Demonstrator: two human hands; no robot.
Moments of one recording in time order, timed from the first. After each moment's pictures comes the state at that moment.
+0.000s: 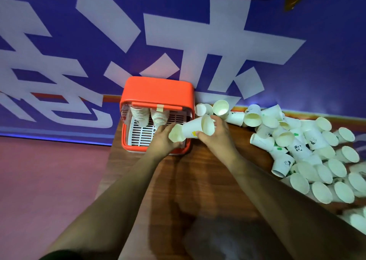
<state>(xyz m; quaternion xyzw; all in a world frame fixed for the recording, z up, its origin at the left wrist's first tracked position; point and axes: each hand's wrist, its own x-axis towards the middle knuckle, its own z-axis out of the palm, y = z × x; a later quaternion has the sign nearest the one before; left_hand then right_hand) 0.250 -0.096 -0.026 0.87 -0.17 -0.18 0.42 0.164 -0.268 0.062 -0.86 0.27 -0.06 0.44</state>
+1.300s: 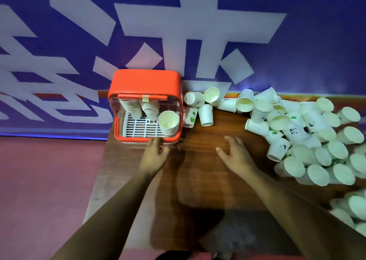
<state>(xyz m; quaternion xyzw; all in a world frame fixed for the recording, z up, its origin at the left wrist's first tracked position) 0.173 -0.088 -0.042 0.89 -0.10 -0.16 0.41 0.061 -0.346 0.011 -0.92 0.26 0.09 0.28</state>
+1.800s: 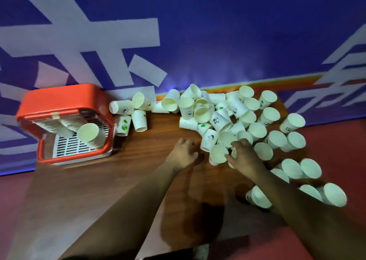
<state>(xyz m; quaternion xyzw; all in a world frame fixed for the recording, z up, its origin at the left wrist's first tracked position) 0.041 -0.389 -0.008 0.85 -0.33 -0.30 0.28 -0.115 -0.576 0.015 -0.93 0.31 0.08 0.19</state>
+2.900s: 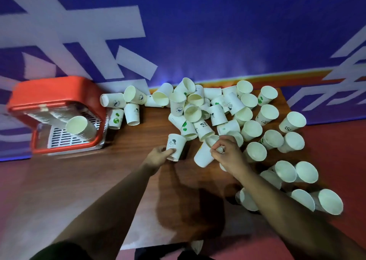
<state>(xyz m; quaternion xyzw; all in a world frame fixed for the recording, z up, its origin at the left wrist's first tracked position) 0.041 -0.378 -0.060 0.73 0.01 -0.44 0.52 -0.115 -0.590 -0.001 -0.84 0.30 -0.04 0.45</state>
